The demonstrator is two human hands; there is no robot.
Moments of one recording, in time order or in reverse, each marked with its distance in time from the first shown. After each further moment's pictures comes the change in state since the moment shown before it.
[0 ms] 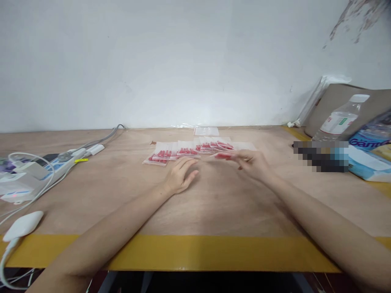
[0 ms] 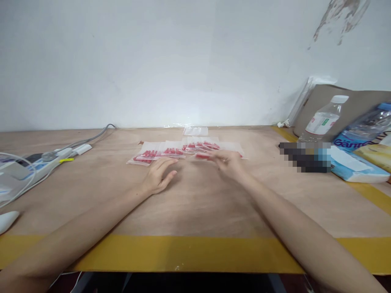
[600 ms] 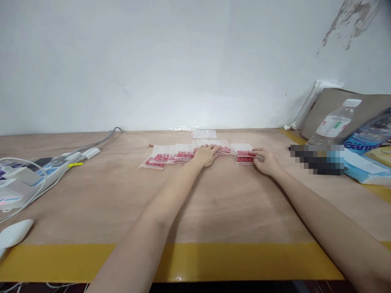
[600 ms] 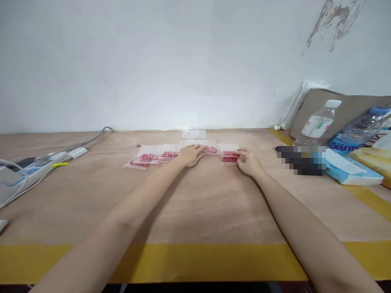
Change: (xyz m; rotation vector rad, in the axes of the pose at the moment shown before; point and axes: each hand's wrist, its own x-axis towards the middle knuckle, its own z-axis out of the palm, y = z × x) left_hand 0.099 -0.035 0.106 0.338 -0.489 -0.136; right_hand -0.012 0.124 -0.035 -0.339 0.112 0.168
